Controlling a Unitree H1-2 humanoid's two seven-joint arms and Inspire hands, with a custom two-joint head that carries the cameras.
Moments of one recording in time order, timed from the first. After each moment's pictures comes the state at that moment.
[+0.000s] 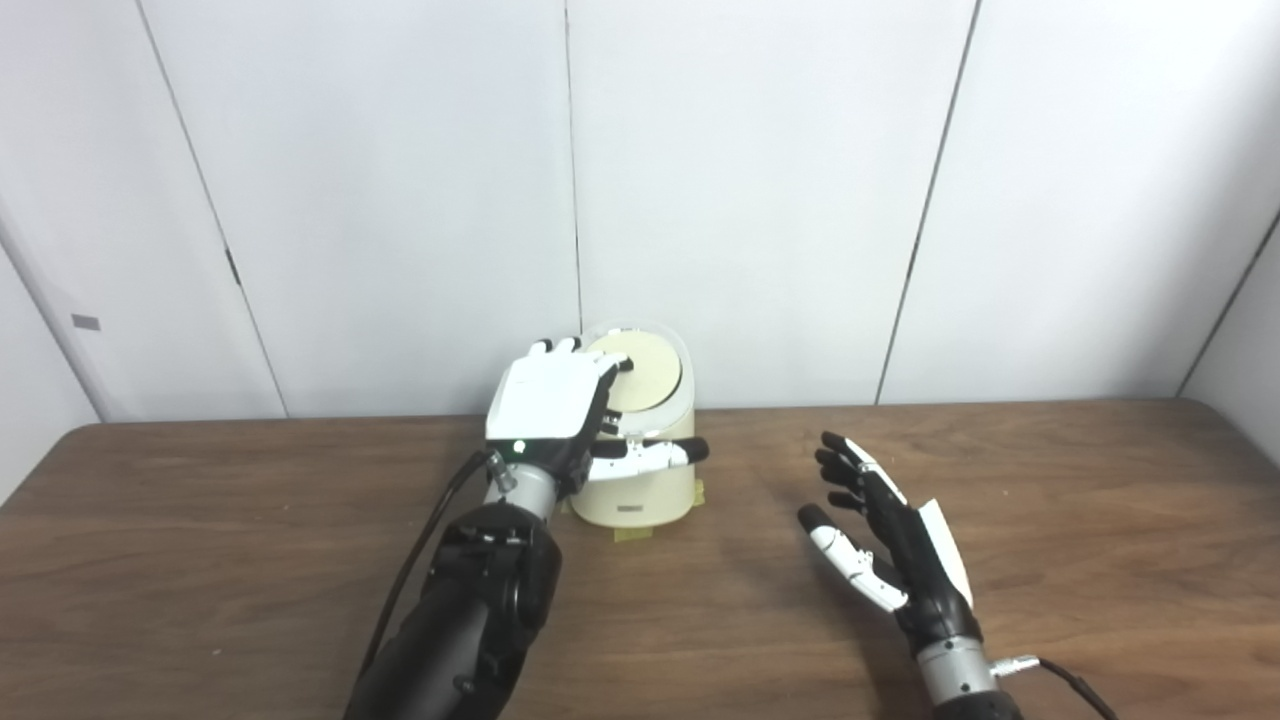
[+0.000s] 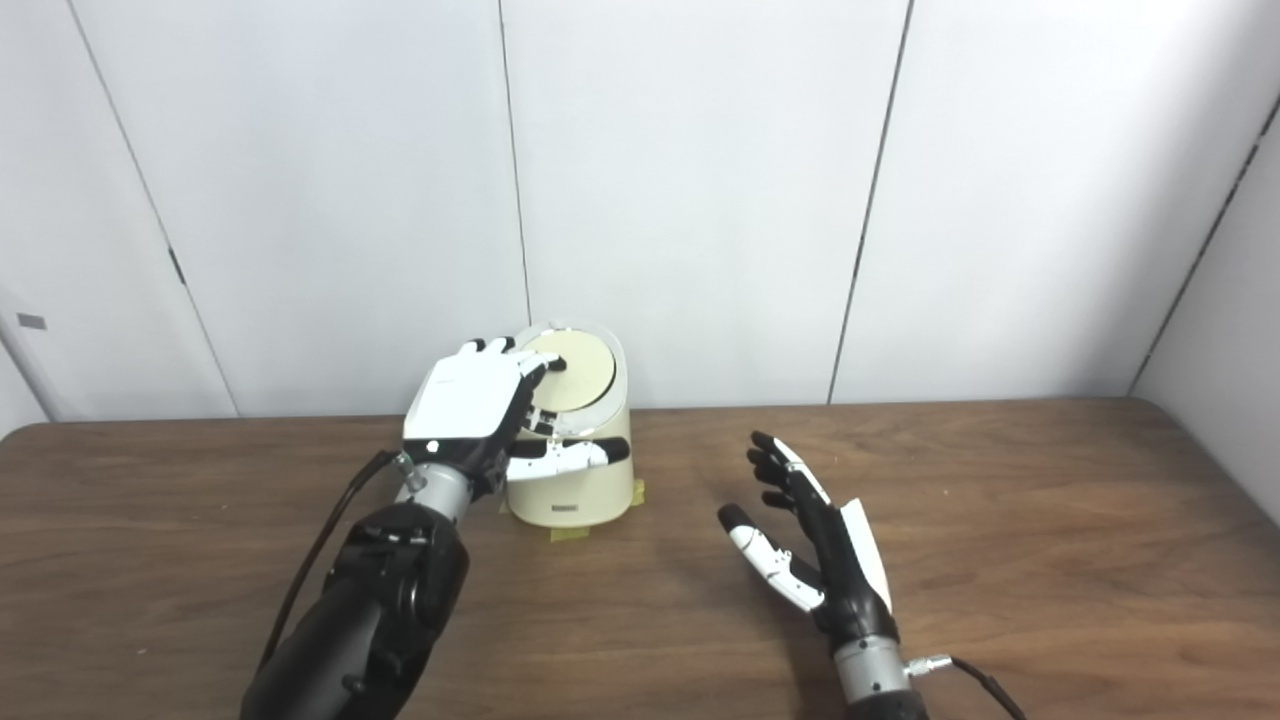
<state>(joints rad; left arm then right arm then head) -0.57 0.14 -0.46 0.03 1.15 0.43 -0.23 -0.18 -0.11 0.05 0.14 -0.26 -0.20 -0.13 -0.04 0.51</state>
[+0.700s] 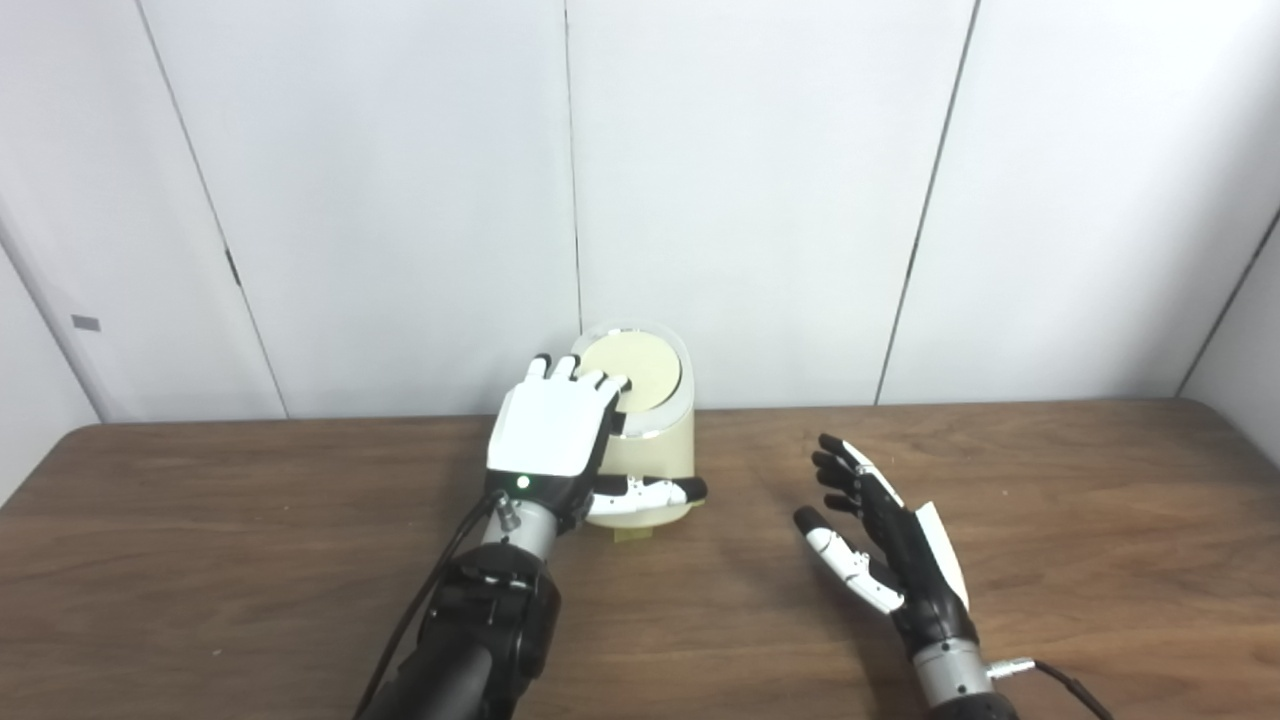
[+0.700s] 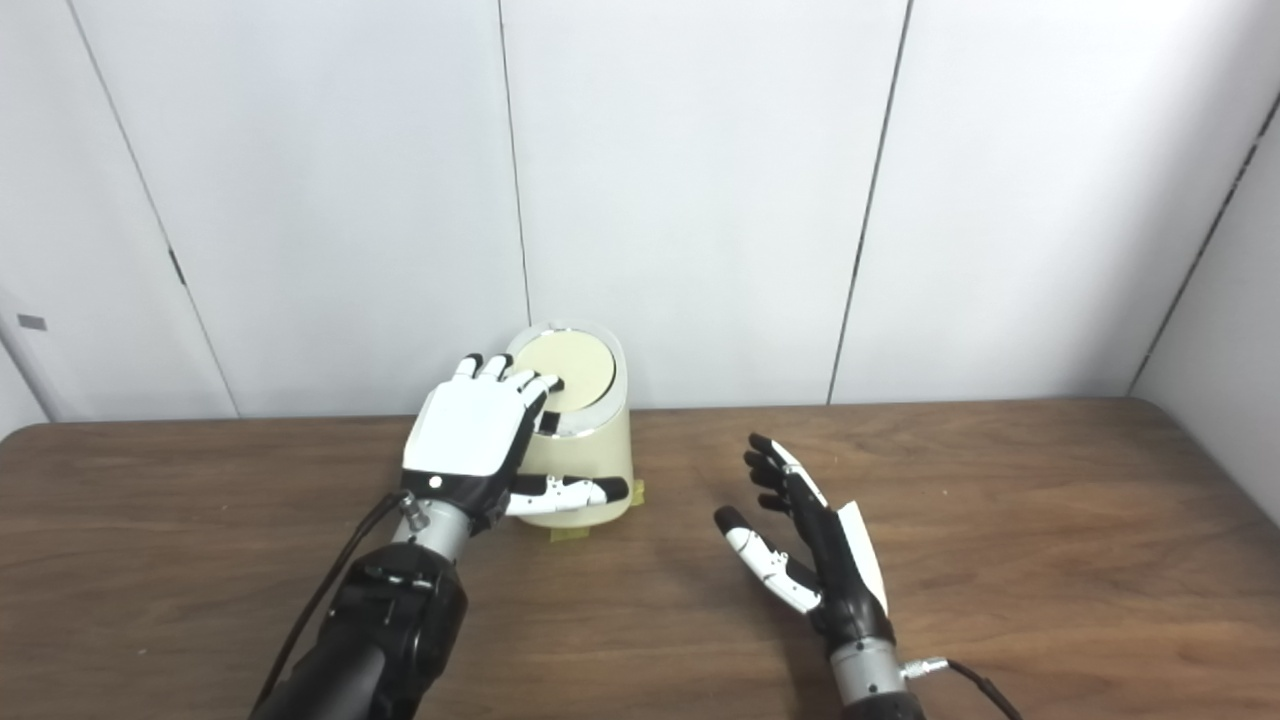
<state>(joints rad) -0.53 0.17 -0.51 0.01 1.27 0.40 -0.23 -0.18 -0.10 0.04 0.13 -0.25 -0.18 -0.12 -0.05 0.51</state>
